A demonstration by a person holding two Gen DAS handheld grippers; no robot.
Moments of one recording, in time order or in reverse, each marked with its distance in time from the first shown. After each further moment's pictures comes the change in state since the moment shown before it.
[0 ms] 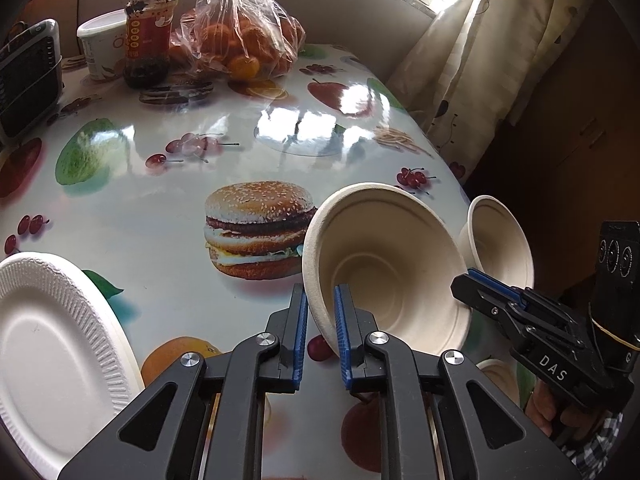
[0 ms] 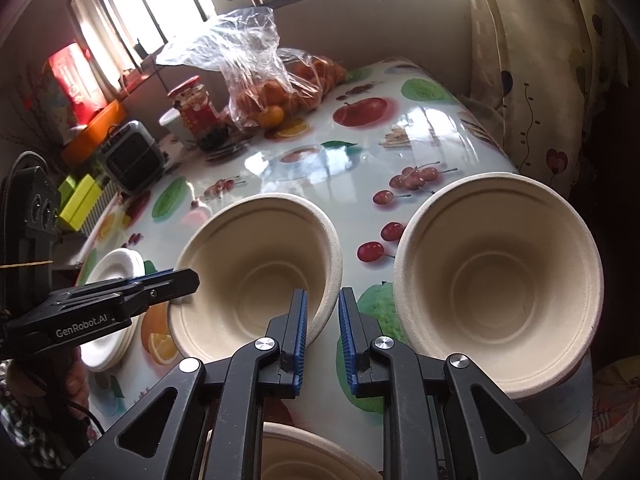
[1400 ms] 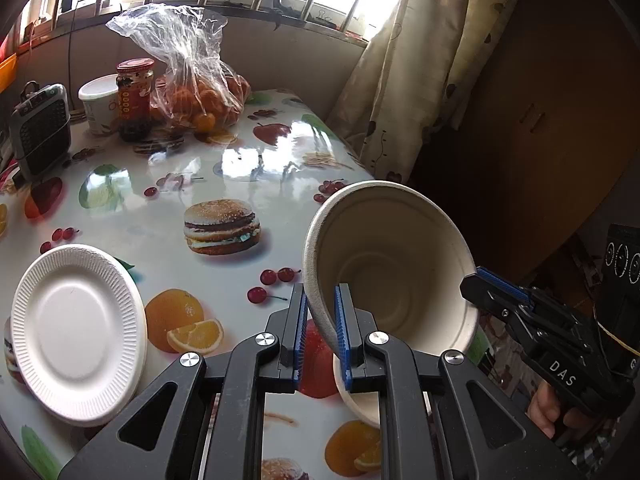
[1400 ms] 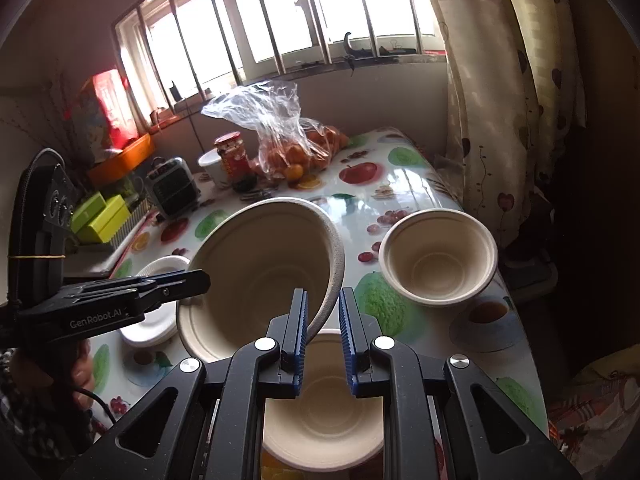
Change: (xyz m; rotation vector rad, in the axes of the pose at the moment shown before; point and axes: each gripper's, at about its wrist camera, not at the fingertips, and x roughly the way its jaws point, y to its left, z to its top) left arm -0.100 -0.052 -0.051 0.130 -0.126 -0.072; right arm -0.135 0.041 -0.057 -0.045 -0.213 -0.056
